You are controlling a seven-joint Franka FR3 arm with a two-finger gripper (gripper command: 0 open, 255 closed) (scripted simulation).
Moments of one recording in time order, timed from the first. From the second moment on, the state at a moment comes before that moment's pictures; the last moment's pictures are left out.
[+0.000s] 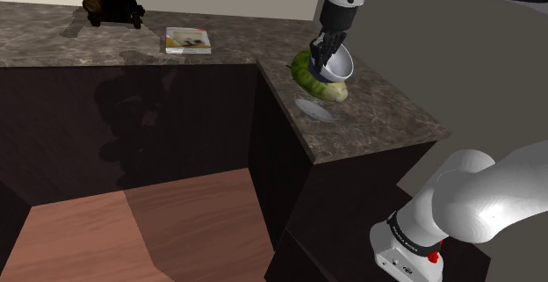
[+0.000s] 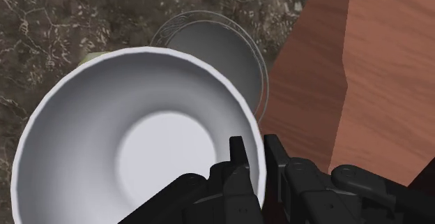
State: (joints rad) arm 0.13 -0.42 0.05 -2.07 -0.07 1.71 0.08
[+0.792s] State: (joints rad) arm 0.14 -0.43 0.05 -2.24 -0.07 1.87 0.10
